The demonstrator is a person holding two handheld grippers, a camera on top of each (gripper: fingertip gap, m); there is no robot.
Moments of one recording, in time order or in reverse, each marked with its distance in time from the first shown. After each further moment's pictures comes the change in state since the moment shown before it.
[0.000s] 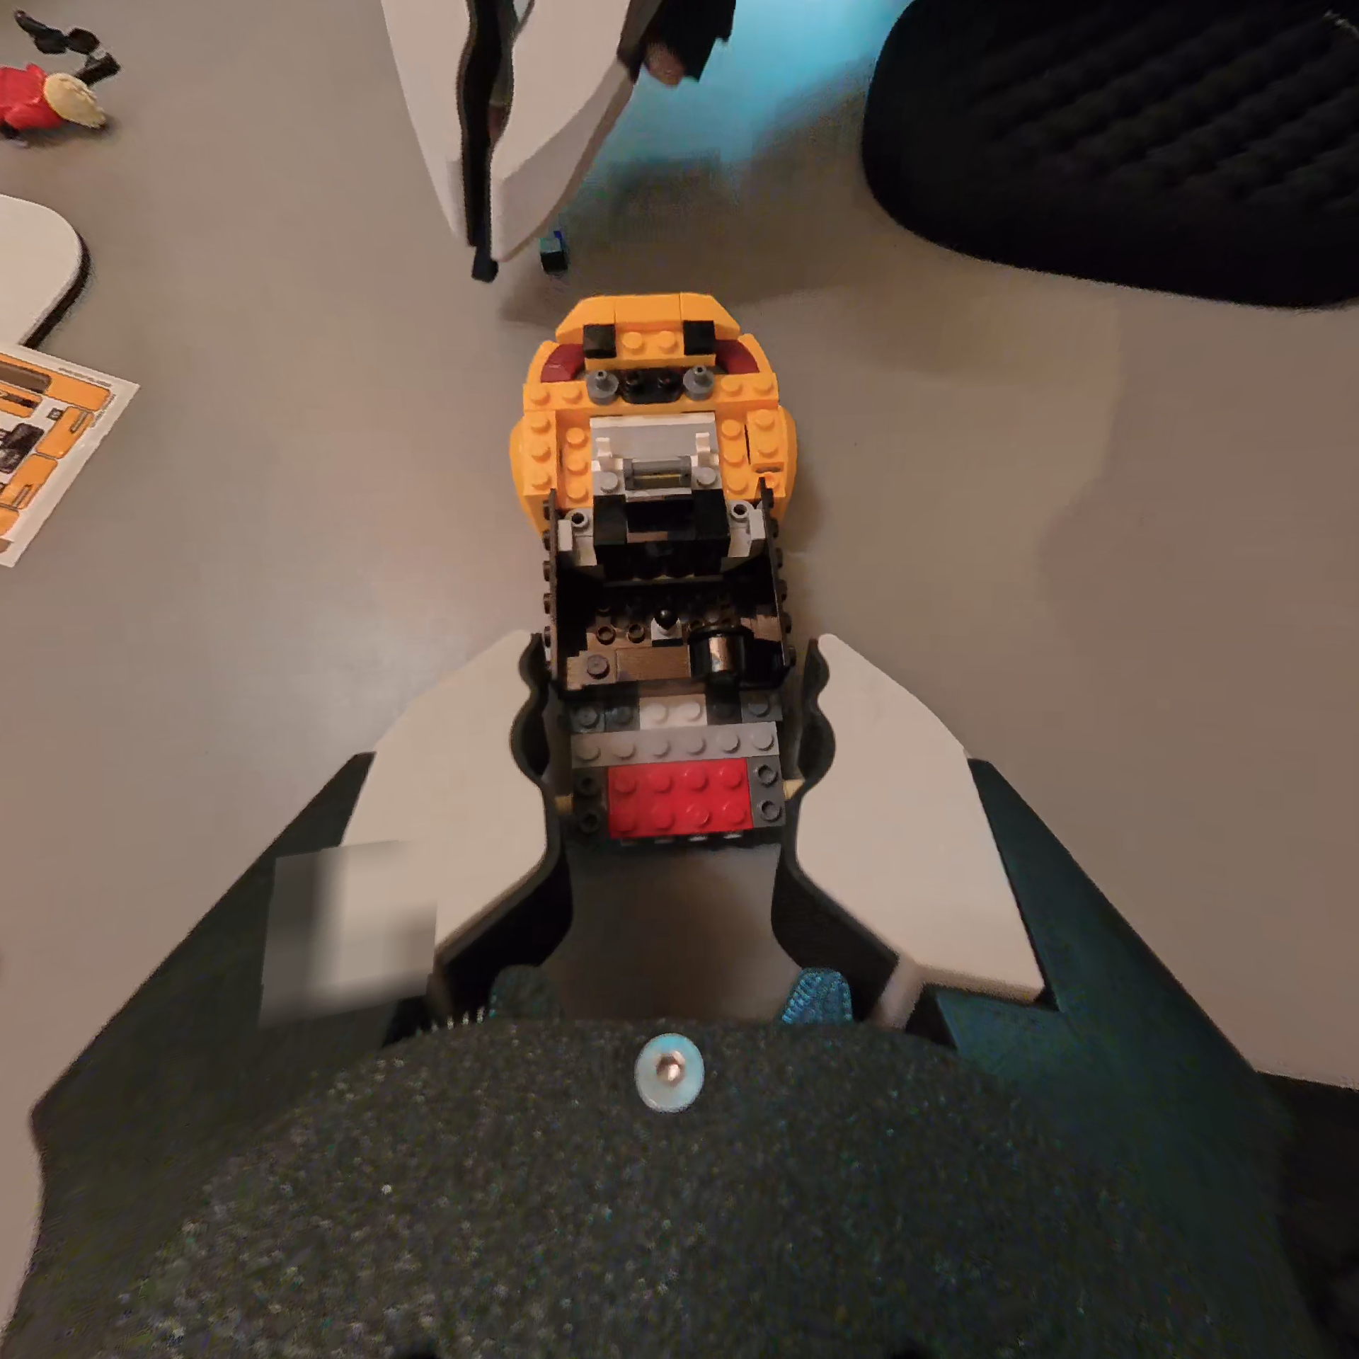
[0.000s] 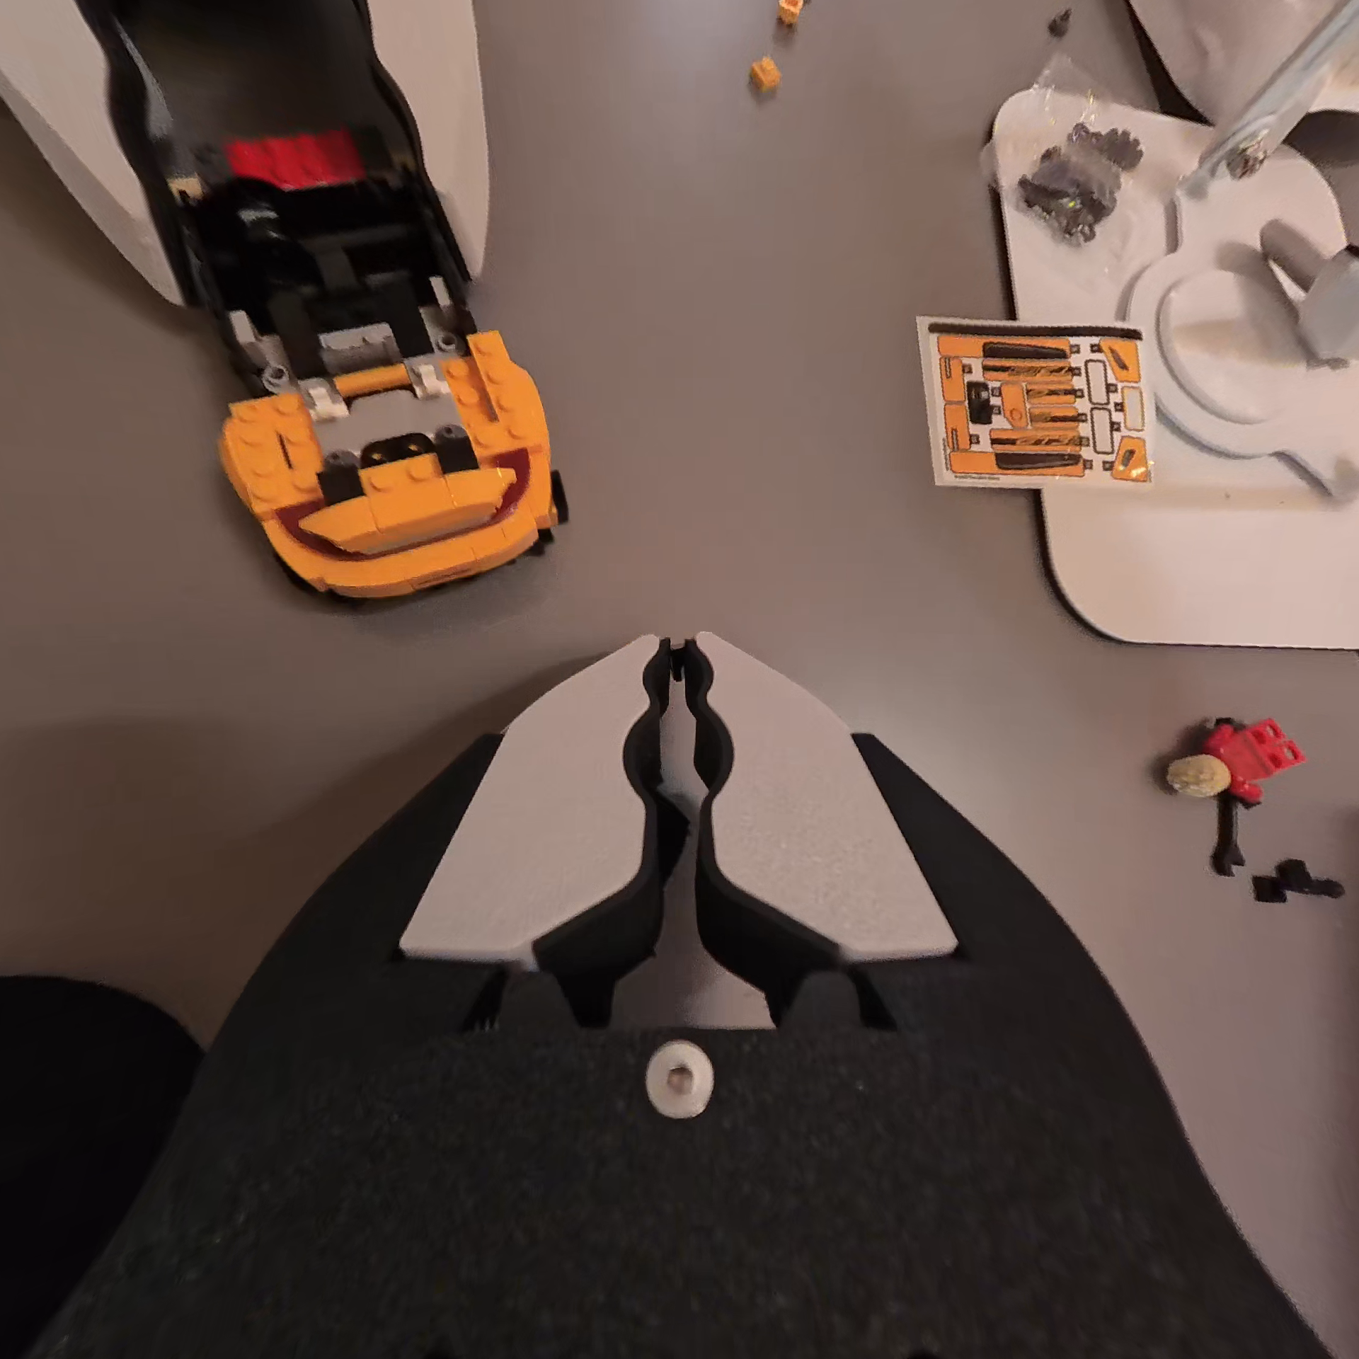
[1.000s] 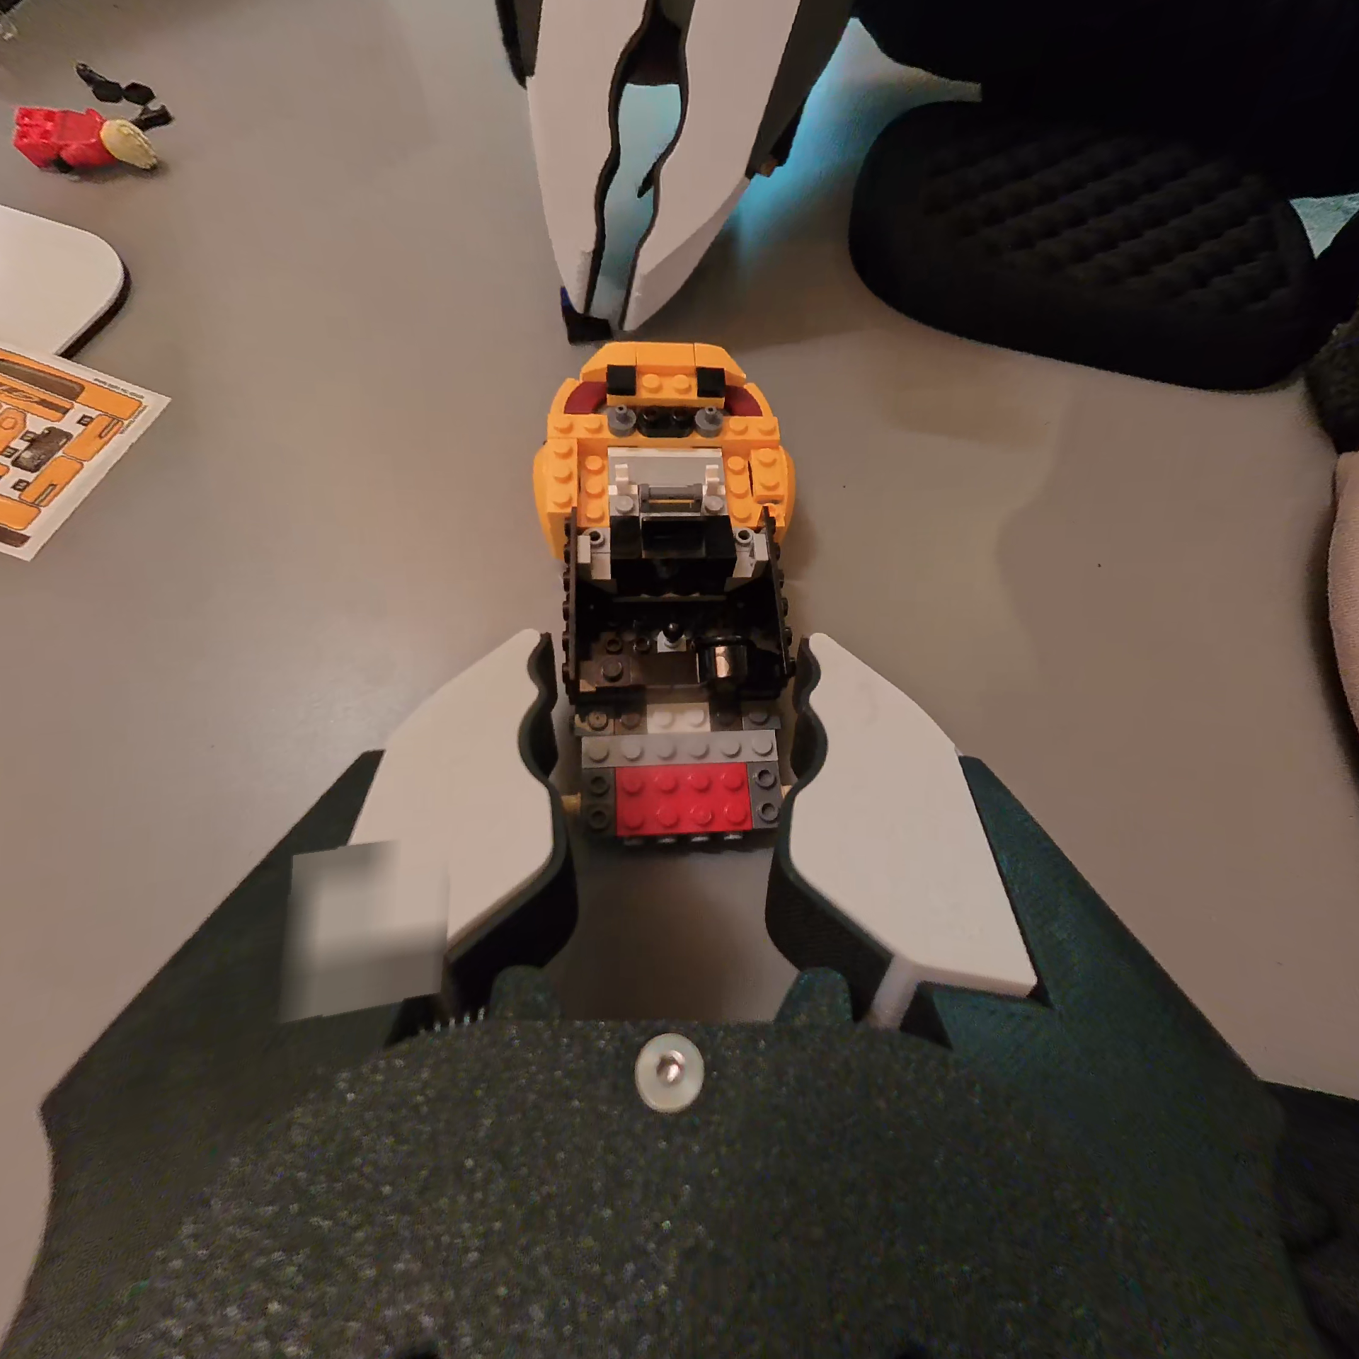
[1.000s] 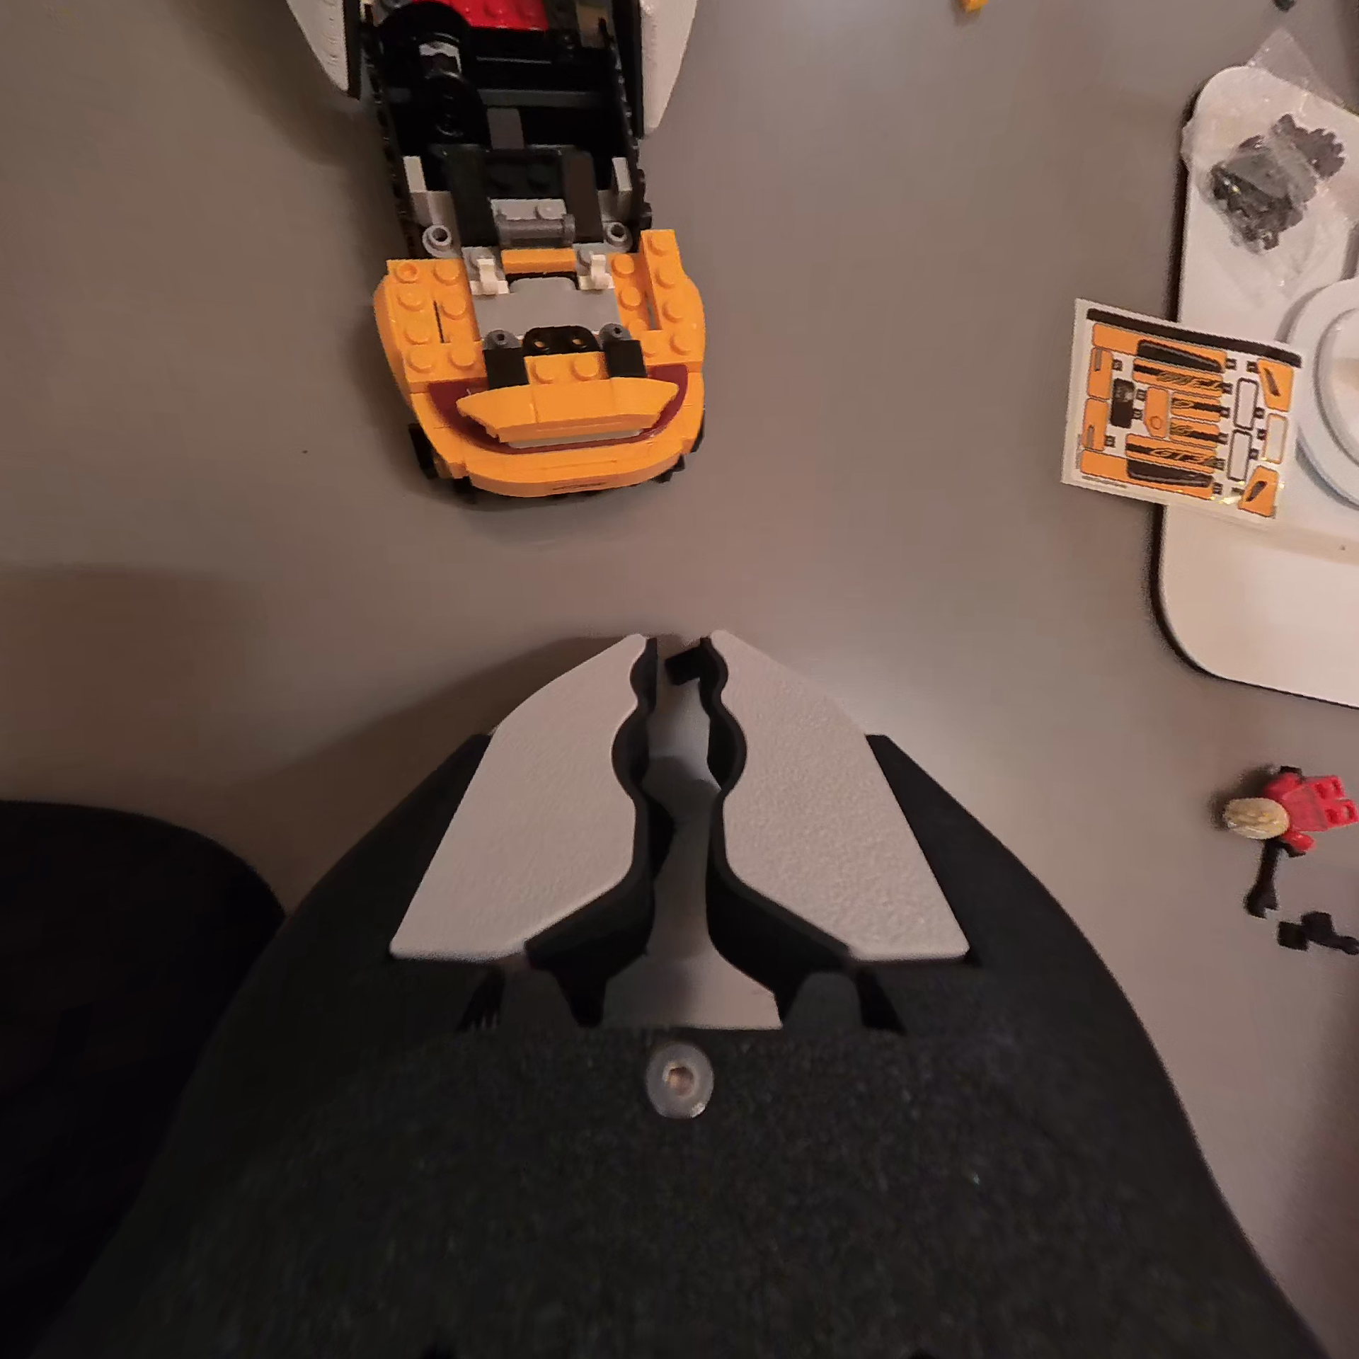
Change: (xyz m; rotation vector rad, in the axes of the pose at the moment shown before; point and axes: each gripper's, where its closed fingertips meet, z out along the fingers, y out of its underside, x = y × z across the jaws) left arm 0.000 -0.007 -0.008 0.076 0.021 -0.051; right arm -0.028 0.014 -0.007 -0.076 -0.091 -0.150
